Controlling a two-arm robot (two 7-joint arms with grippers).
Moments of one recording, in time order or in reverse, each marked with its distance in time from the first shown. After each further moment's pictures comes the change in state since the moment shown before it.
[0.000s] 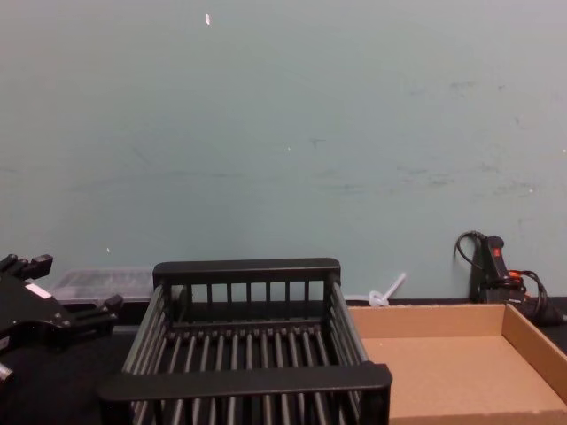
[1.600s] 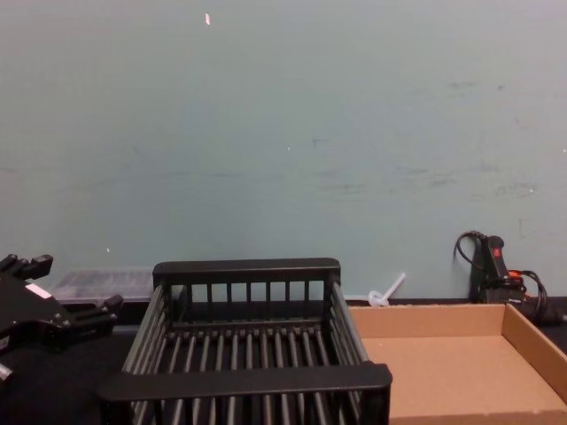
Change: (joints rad) left arm 0.000 0.000 0.000 0.000 0.000 0.000 0.000; right arm -0.009 -0.040 0.037 0.000 -0.039 0.020 0.025
